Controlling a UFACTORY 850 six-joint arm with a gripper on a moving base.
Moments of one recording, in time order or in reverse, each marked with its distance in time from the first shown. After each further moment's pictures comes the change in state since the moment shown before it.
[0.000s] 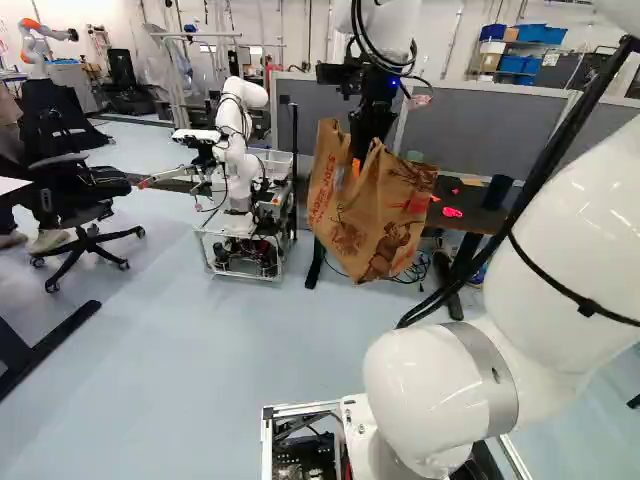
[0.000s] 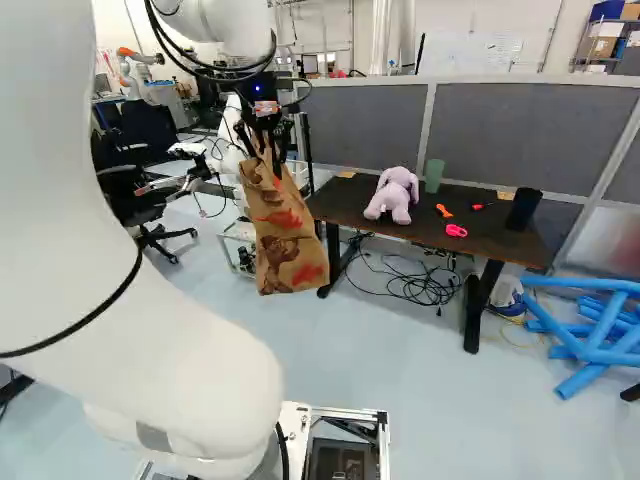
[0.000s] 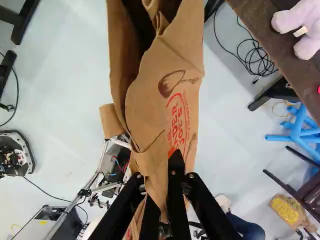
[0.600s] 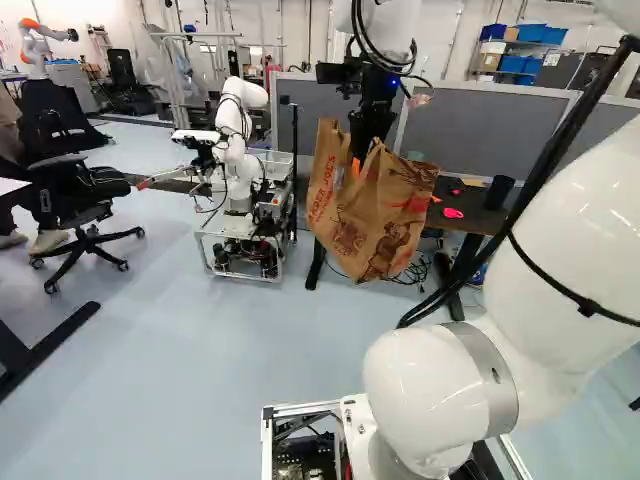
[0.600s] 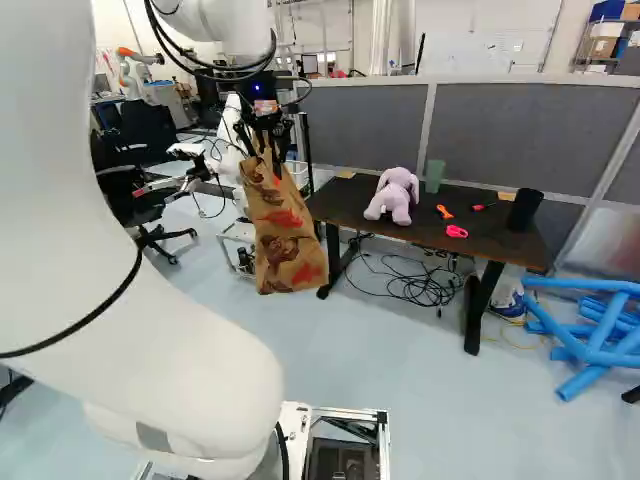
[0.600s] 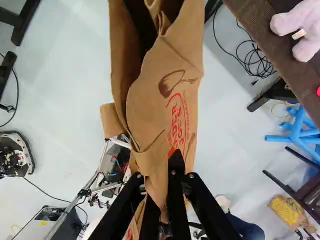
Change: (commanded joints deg) arm 0.0 0.0 0.0 0.0 0.0 0.0
